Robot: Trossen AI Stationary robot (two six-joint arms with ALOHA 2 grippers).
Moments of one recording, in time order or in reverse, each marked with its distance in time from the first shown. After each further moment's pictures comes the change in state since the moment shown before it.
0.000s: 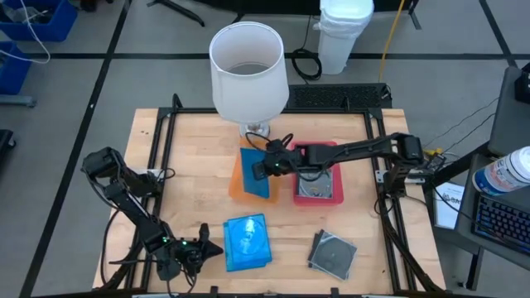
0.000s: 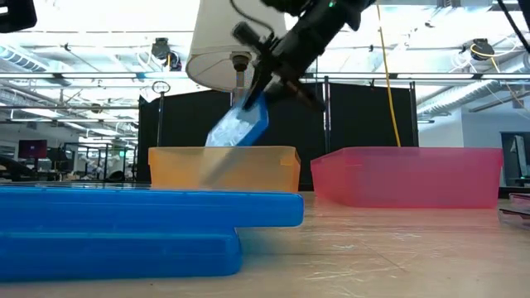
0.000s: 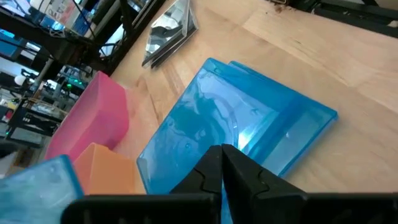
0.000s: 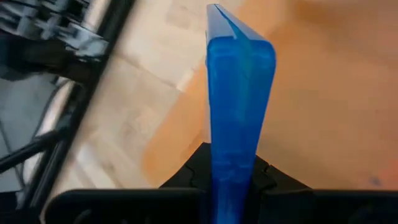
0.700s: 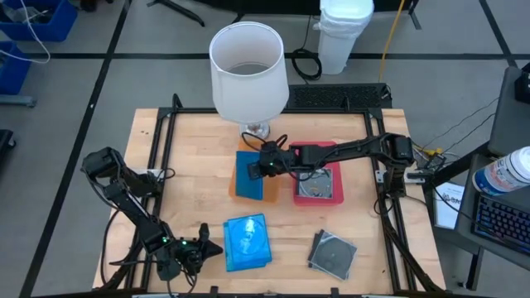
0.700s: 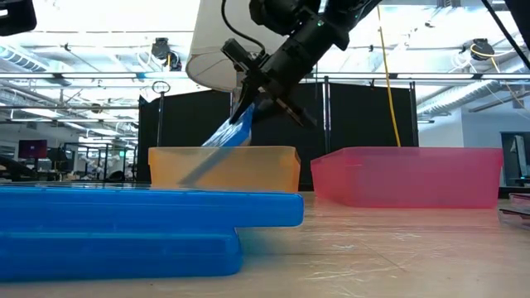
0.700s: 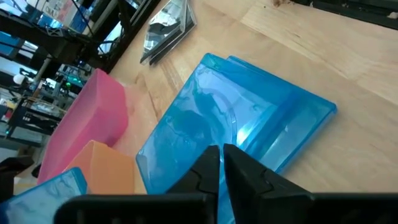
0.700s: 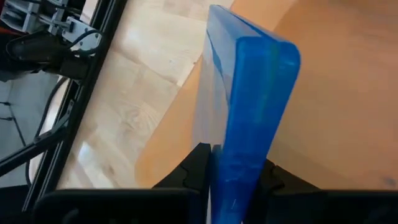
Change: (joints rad) left arm -0.001 0.000 0.000 -0.022 0.001 -0.008; right arm -0.024 0.080 0.001 0.090 -0.064 0.004
